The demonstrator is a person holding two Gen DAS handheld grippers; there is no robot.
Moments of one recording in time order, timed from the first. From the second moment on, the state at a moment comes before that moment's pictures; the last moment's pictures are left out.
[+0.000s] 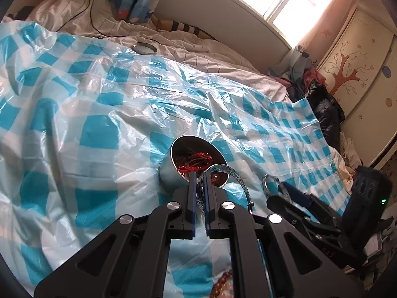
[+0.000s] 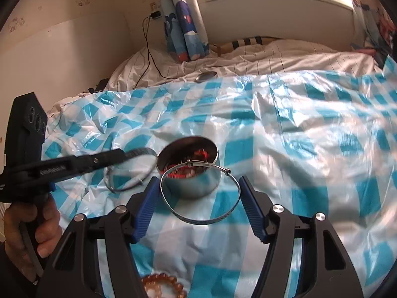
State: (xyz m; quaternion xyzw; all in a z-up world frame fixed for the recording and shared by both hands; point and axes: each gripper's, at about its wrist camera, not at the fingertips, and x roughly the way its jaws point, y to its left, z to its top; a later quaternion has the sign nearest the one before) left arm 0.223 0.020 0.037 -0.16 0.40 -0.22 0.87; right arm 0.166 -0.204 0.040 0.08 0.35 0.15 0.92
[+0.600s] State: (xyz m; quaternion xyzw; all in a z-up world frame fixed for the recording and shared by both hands) left arm 0.273 -0.014 0.022 -0.13 0.41 -0.21 0.88; right arm 0.230 -0.201 0.031 0.03 0.35 0.15 0.92
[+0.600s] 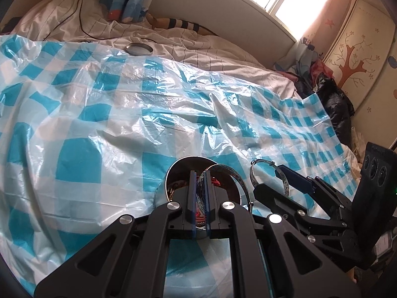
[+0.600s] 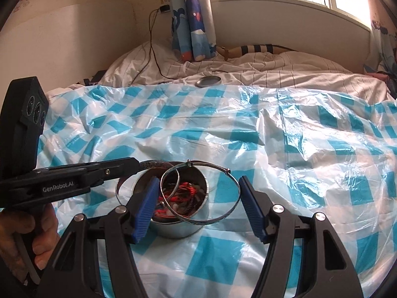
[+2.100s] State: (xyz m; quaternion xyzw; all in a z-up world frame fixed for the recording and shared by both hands) left arm 0.093 -0.026 -0.021 -0.06 0.48 -0.29 0.83; right arm 0.049 -0.247 -0.004 0.16 0.41 0.11 0.89
